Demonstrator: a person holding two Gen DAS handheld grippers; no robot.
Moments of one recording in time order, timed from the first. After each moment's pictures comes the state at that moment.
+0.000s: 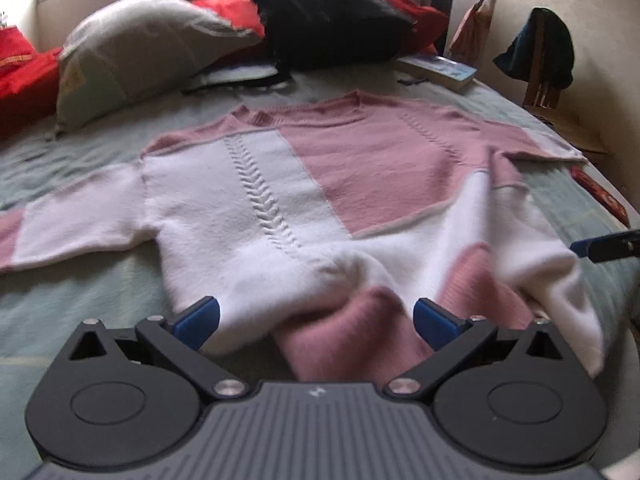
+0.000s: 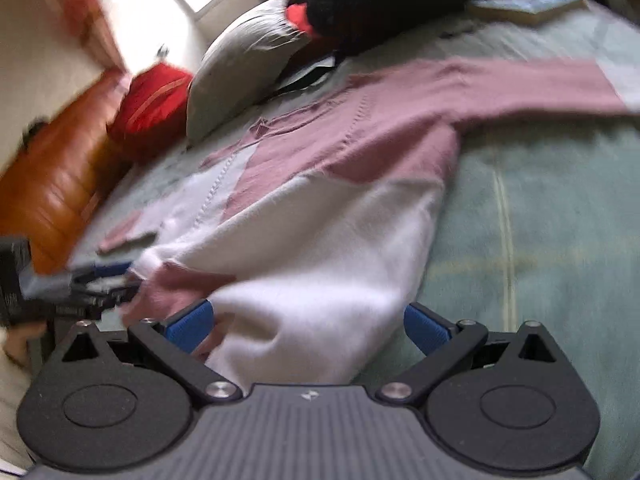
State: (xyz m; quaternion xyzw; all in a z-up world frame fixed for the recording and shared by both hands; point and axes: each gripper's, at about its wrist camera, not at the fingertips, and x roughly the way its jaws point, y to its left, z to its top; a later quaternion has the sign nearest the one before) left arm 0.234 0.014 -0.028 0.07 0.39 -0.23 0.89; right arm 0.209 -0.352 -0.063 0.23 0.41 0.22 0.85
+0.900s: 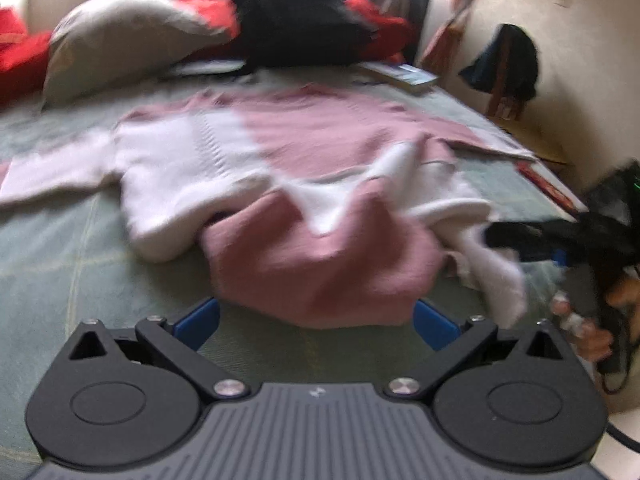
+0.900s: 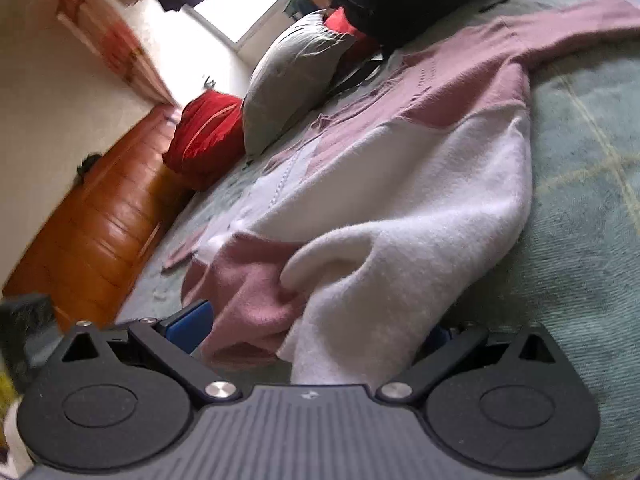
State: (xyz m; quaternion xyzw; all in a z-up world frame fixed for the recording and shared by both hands) left arm 0.186 0.021 -0.044 0.02 0.40 -0.26 0.88; right arm 0.196 -0.302 -0.099 0.28 0.36 0.29 0.84
